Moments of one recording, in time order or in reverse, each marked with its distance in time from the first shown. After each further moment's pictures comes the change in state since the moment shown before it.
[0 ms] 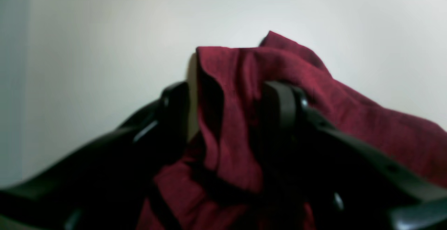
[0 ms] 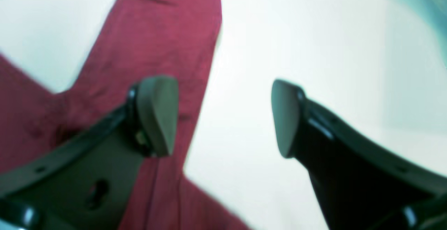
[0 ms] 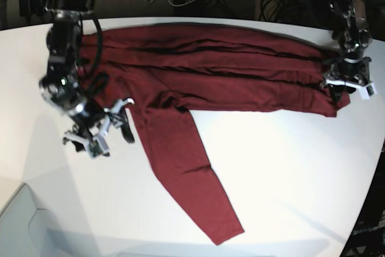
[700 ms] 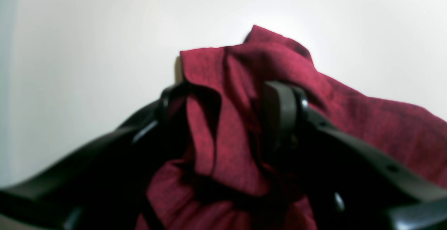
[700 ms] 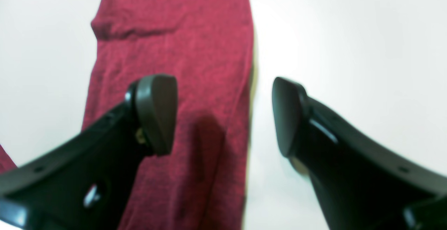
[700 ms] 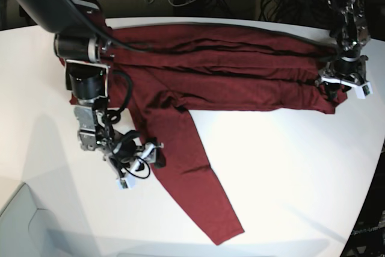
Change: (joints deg) left arm 1.4 0.7 0.4 4.2 0.2 0.6 2.8; right arm 26.7 -2.4 0.1 -55.1 0.0 -5.2 16.0
